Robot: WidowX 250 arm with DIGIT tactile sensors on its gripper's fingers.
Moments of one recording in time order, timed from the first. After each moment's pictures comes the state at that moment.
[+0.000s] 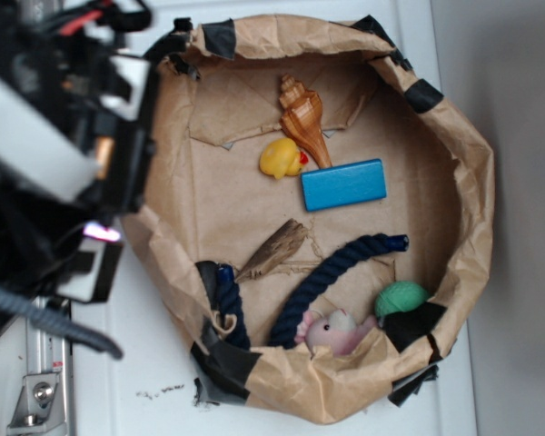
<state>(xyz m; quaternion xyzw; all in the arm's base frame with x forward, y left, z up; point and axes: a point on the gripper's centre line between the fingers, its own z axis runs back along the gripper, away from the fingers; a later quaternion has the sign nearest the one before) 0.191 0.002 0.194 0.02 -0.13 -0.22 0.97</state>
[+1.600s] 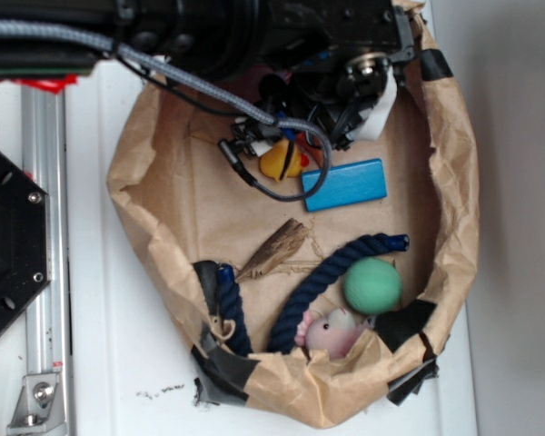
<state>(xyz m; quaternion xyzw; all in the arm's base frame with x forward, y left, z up) 0.285 0.070 0.036 0.02 0.03 -0.50 0.86</state>
